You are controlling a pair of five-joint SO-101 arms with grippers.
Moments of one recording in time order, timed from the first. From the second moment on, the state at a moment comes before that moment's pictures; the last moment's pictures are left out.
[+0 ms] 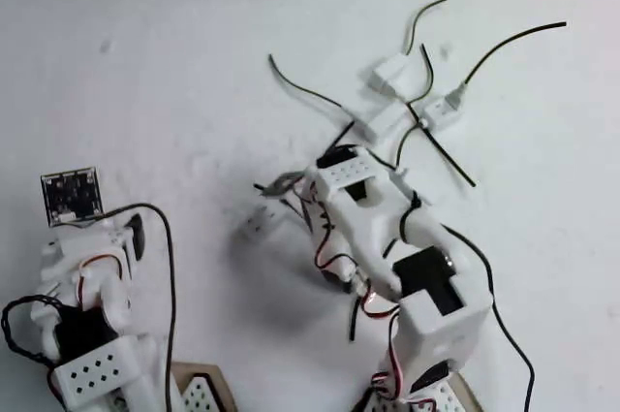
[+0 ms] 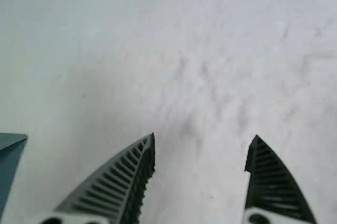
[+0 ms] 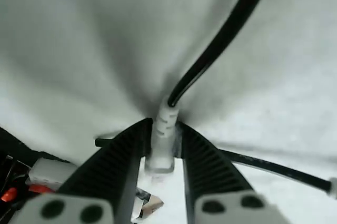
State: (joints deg) left arm -32.2 -86.3 86.0 52.6 -14.3; right arm -27.2 13.9 26.4 81.8 33.1
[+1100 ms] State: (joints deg) left arm -32.1 -86.3 86.0 52.6 -14.3; right arm -41.6 -50.0 59.4 43.6 6.6
